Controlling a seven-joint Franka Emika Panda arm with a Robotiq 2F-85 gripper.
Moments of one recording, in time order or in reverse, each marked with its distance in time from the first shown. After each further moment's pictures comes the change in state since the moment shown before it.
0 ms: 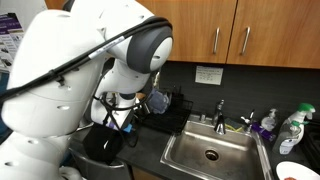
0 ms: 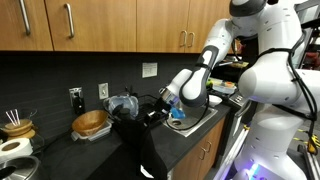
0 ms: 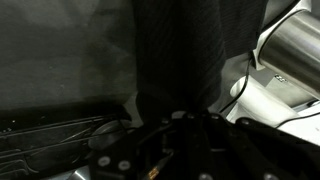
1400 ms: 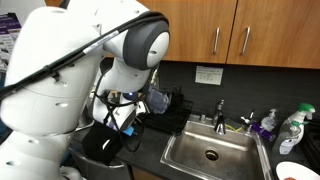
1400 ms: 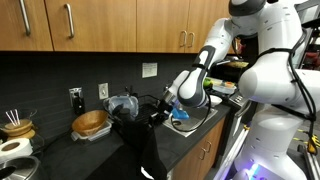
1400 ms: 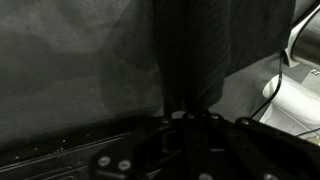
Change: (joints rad) arm 0.025 -0.027 -0.042 0.001 0.142 -0.033 -0.002
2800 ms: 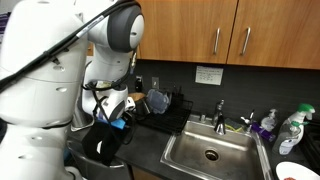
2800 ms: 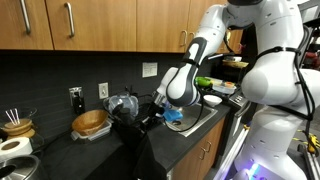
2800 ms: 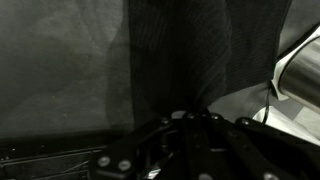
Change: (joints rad) arm 0.240 -0.105 0.015 0.042 0.223 -0.111 -0.044
